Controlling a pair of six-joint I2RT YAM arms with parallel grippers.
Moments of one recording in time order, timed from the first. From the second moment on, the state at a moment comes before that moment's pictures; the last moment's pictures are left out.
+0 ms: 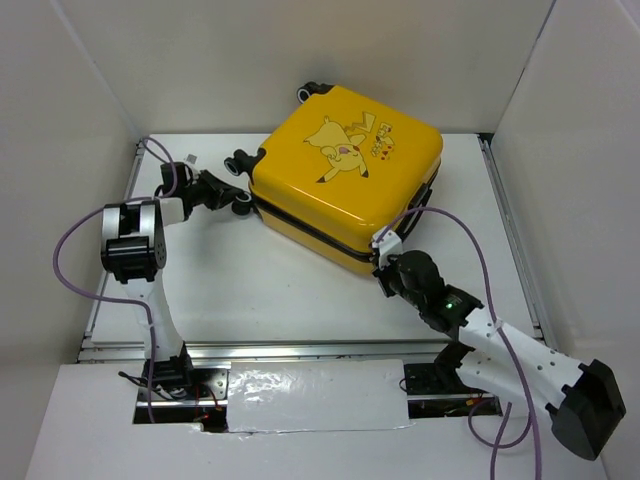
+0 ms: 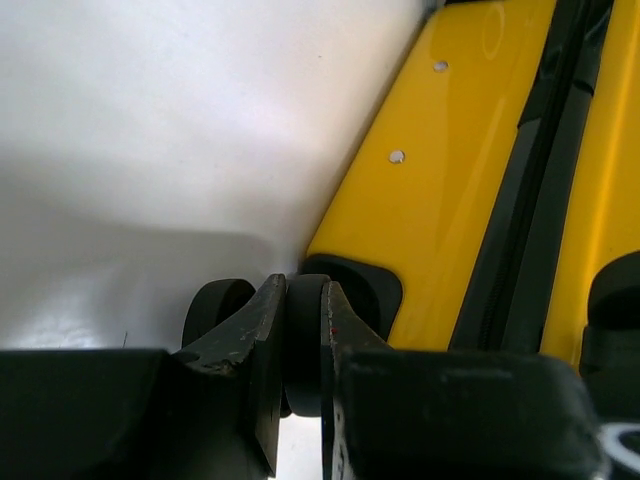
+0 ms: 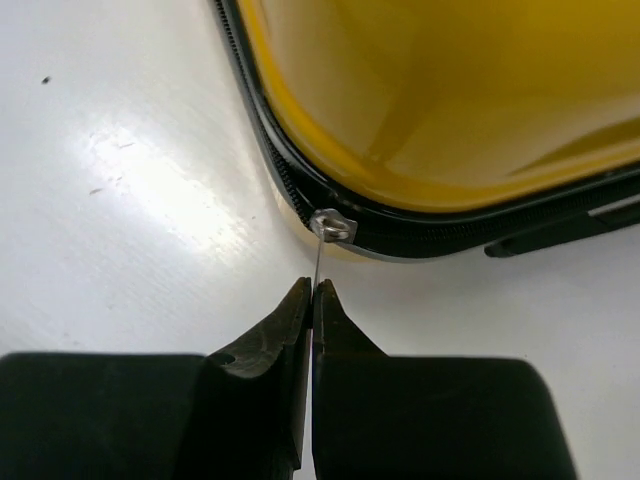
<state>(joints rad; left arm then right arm) 0.13 2.12 1.28 0.25 0.71 -0.90 0.68 0.80 0.44 -0.13 0.13 -0.08</state>
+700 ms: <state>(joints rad) 0.04 1.84 0.89 0.43 0.33 -1.03 1.06 1.11 0.56 0.00 0.48 0.02</state>
